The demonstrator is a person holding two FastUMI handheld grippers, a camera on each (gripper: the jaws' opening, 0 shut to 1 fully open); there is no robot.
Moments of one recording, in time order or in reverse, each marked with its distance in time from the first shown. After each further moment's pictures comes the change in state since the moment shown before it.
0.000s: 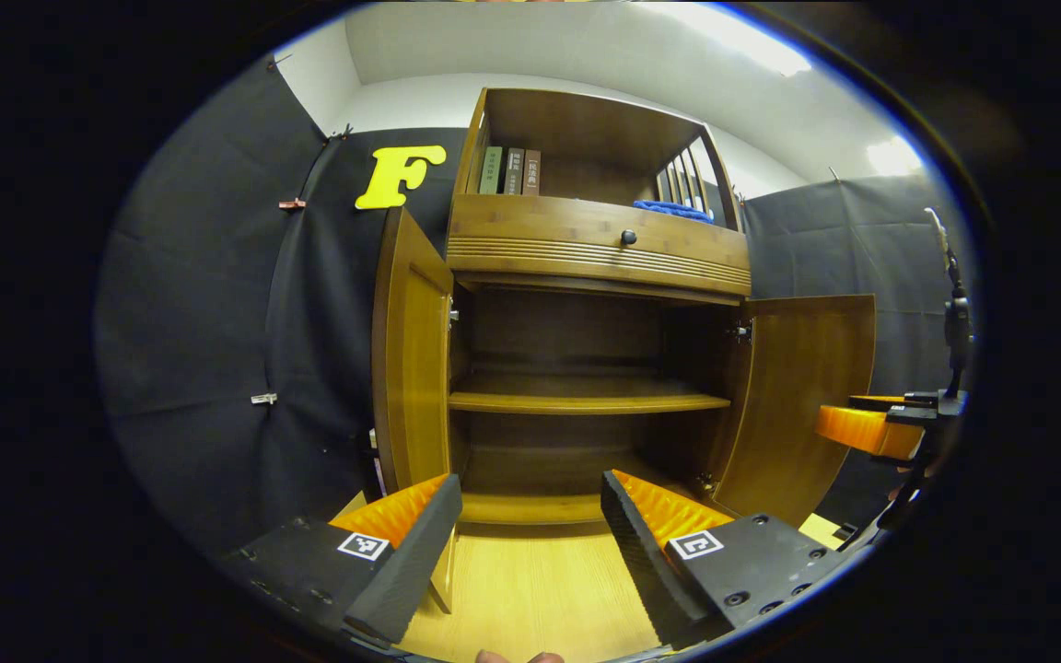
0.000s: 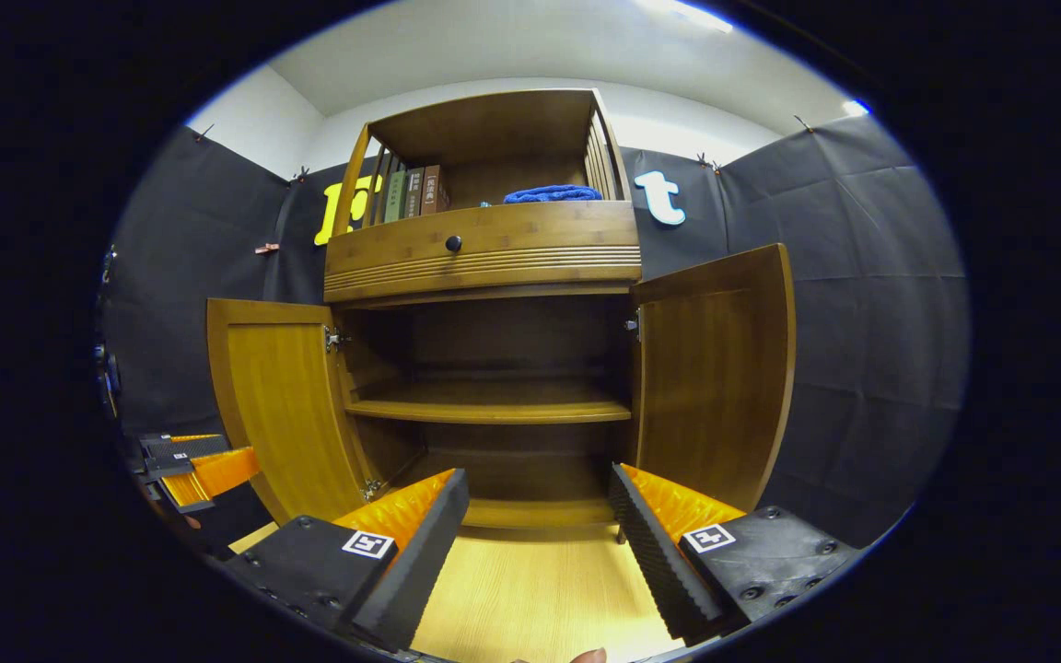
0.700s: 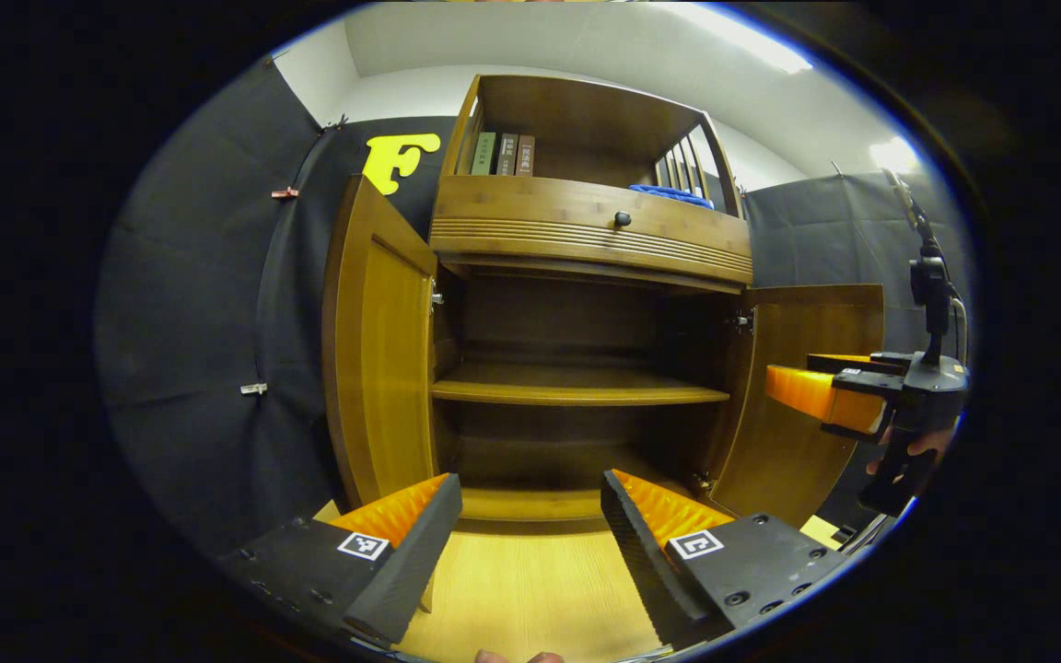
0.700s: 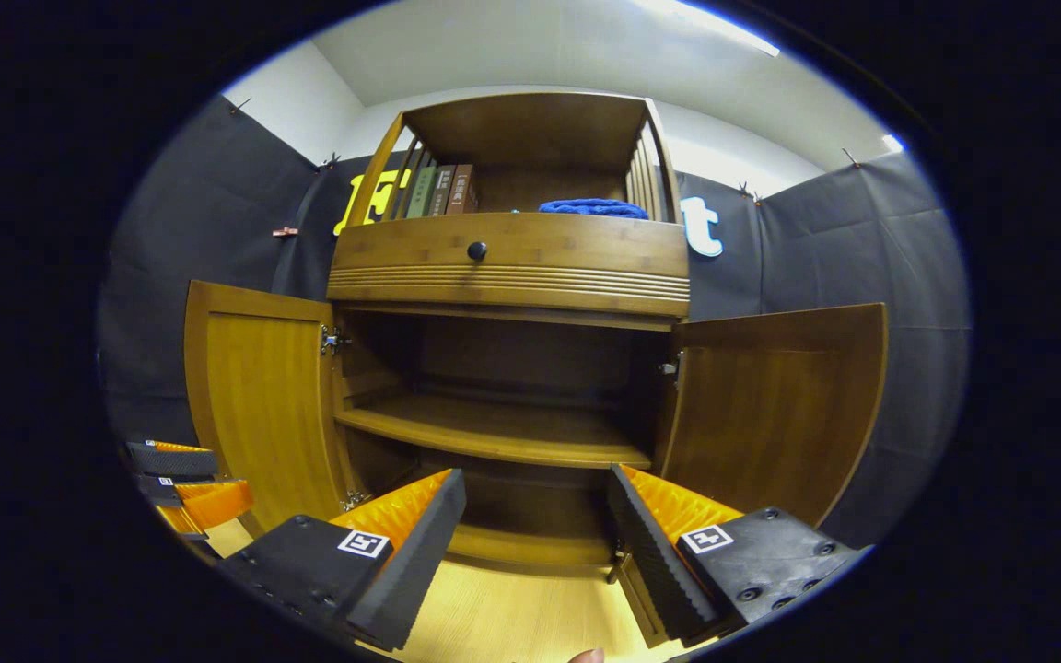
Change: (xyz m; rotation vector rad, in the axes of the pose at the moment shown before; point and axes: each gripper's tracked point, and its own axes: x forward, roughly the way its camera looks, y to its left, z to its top) left arm 0.023 -0.018 -0.014 -0.025 0.025 -0.002; right arm 0.071 0.027 0.019 -0.134 -0.035 0.069
